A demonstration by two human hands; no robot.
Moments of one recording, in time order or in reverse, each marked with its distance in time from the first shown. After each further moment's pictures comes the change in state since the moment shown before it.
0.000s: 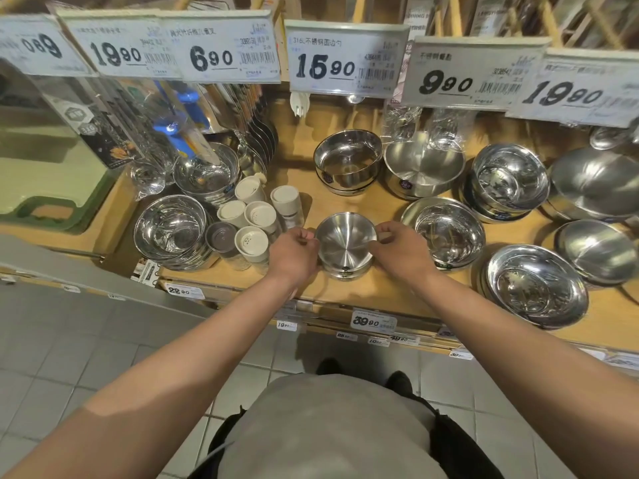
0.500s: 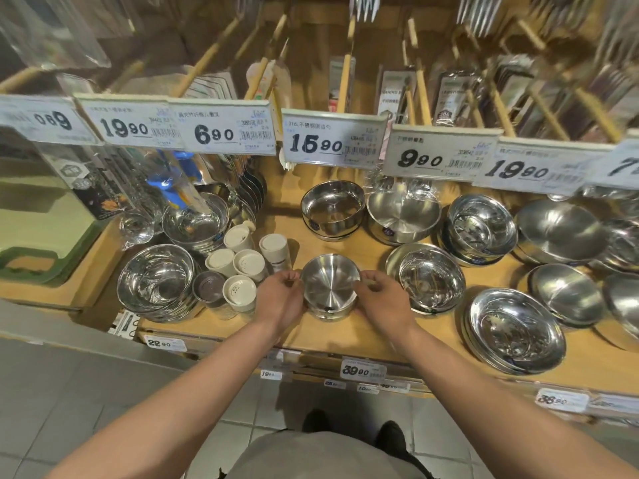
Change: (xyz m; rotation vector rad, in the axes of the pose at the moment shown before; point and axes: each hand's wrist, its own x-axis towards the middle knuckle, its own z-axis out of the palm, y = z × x) left_hand 0.003 0.002 -0.010 0.071 -0.045 0.089; right_hand -0.007 0.005 0.019 0.277 0.062 0.073
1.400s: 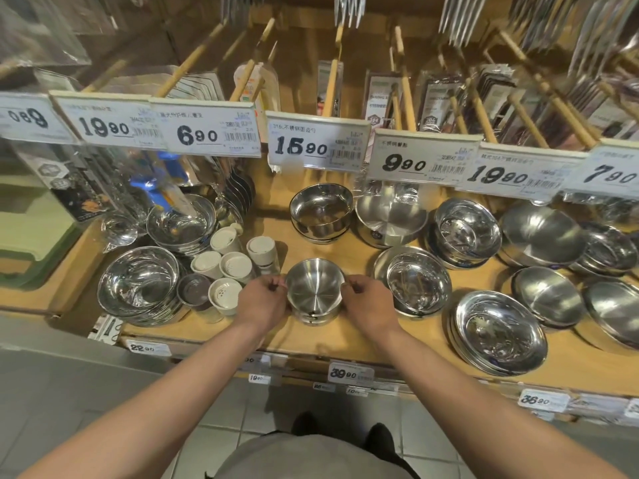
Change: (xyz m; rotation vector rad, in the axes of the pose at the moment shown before) left_hand 0.016 -0.008 -0.001 -0.025 -0.003 -0.048; right_hand 0.002 -0.010 -0.001 -0.262 0.041 -0.143
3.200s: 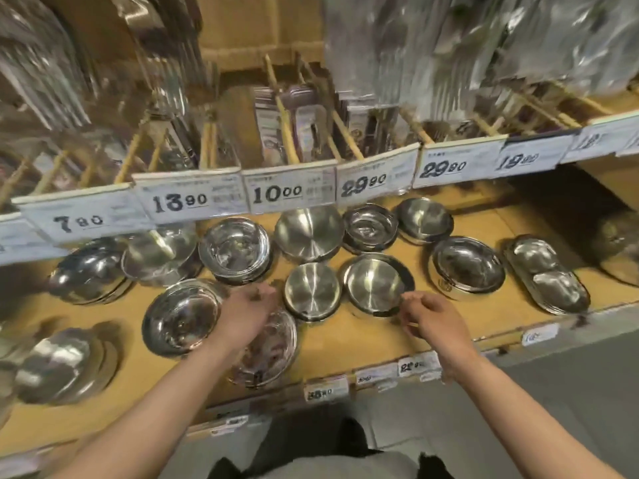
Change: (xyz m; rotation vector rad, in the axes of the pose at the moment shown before) left_hand -0.117 0.138 0.326 0.174 -0.307 0.235; right_hand -0.067 0.261 -0.389 0.424 0.346 0.295
